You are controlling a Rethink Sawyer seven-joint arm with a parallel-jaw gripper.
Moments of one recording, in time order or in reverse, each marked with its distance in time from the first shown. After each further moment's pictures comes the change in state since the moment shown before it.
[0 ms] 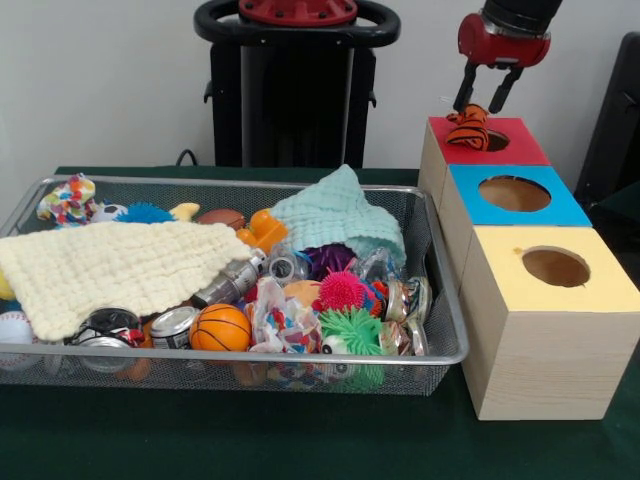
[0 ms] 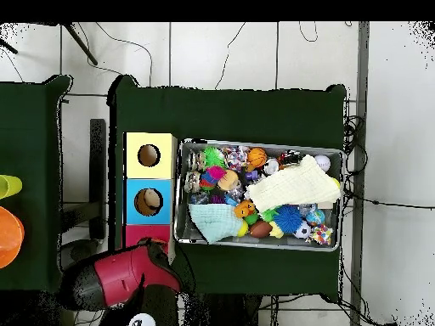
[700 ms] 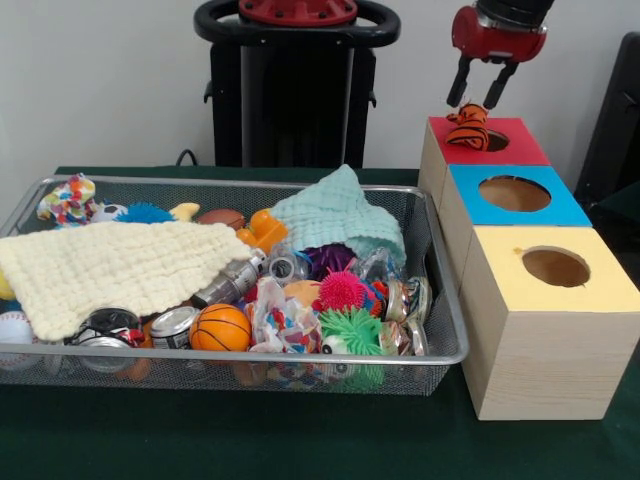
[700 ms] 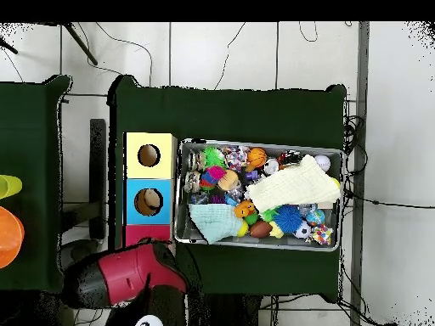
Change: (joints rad) arm -0.031 -0.022 0.000 -0.006 -0.001 0.027 0.000
